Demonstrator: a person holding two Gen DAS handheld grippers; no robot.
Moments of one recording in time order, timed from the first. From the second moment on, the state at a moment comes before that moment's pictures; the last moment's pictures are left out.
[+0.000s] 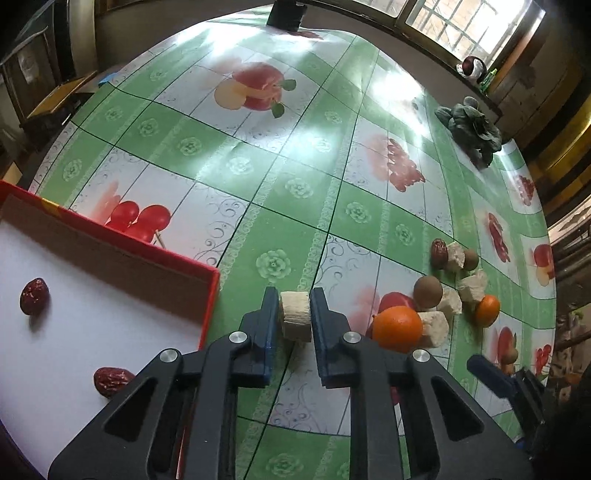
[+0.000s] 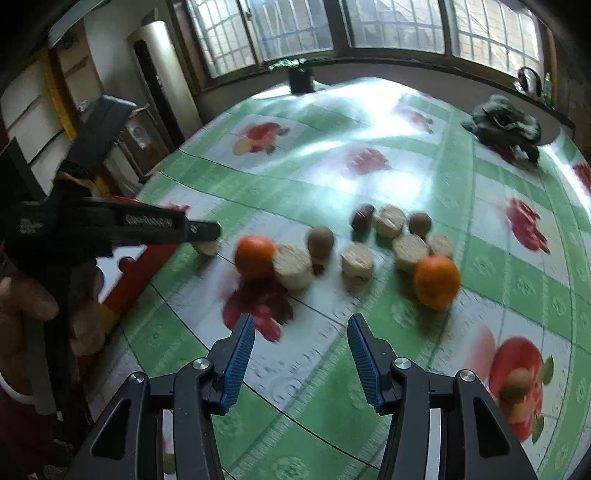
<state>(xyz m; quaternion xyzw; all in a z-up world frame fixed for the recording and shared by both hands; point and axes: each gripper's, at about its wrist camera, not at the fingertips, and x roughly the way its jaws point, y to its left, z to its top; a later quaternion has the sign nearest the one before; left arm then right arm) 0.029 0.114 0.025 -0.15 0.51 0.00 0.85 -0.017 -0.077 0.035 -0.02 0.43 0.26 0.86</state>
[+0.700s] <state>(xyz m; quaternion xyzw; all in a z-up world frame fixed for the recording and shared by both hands) 0.031 0.105 0.021 -0.09 0.53 0.01 0.84 0.028 0.010 0.029 -0.28 0.41 0.31 0.81</state>
